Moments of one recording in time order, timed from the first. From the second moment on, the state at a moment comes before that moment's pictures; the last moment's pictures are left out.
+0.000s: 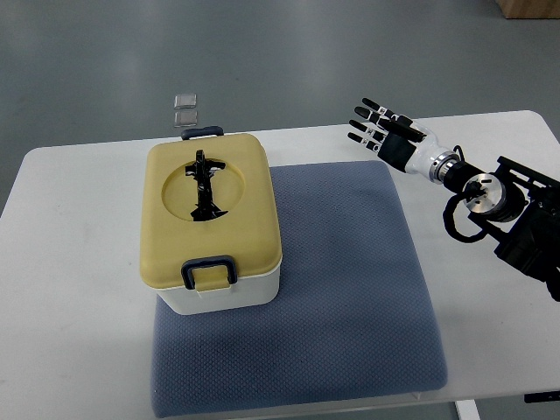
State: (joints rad) left arm 0.06 0.00 -0.08 -0.15 0.03 -0.13 0.04; right arm 0.87 -0.24 0.47 0.59 0.30 0.31 0.07
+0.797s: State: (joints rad) left arm 0.06 0.00 -0.08 -0.15 0.03 -0.13 0.04; right arm 0.87 -0.25 0.46 0.59 0.28 0.32 0.07
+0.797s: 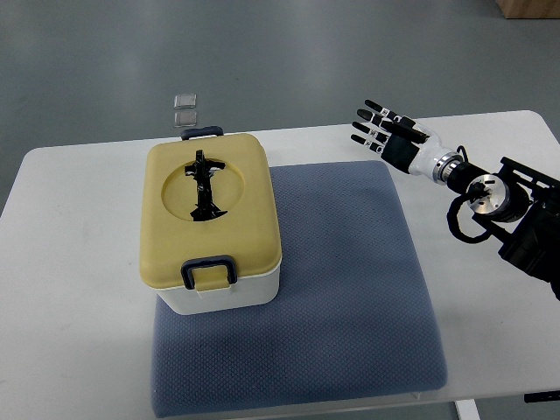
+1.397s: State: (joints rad) left arm 0.06 0.00 -0.08 -0.15 0.03 -0.13 0.04; right arm 0.96 -0.29 0.46 0.59 -0.13 0.30 0.14
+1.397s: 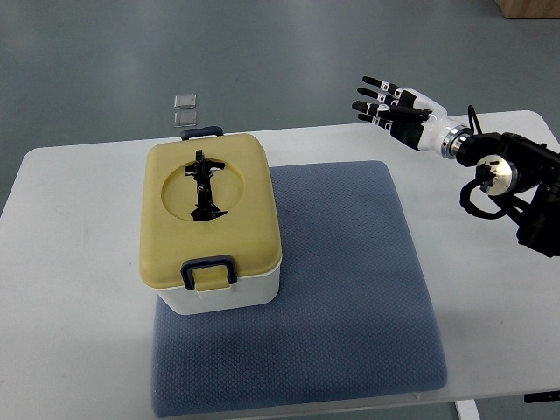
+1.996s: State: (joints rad) left arm 0.06 0.00 -0.08 -0.15 0.03 -0.13 0.04; right arm 1.18 -0.41 0.45 0.90 -1.21 0.30 0.50
